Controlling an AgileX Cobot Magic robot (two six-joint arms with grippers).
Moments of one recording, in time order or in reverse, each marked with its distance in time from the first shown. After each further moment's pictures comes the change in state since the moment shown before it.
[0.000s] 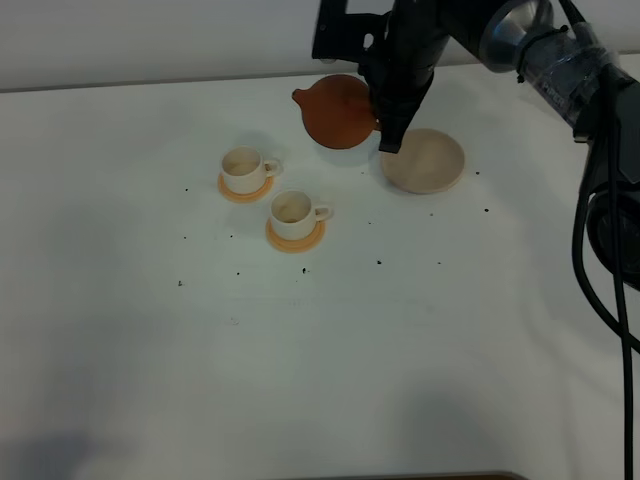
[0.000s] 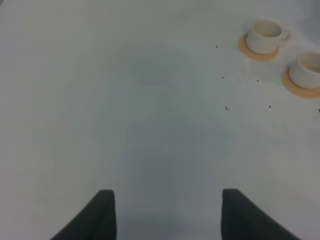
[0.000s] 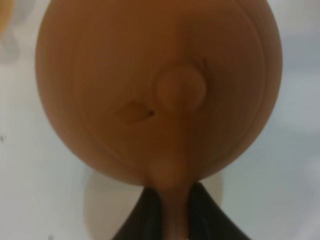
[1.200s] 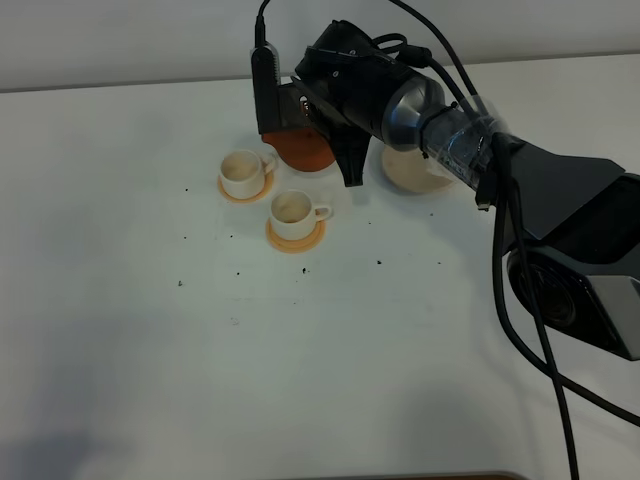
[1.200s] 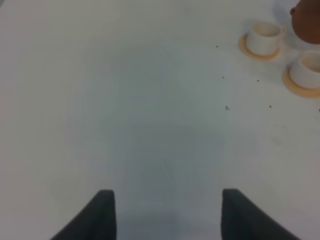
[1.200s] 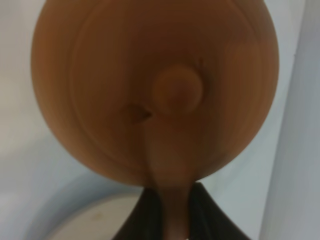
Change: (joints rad) left arm 0.000 0.000 0.000 0.001 0.000 0.000; right arm 0.169 0.119 0.000 -0.415 -0.143 0.124
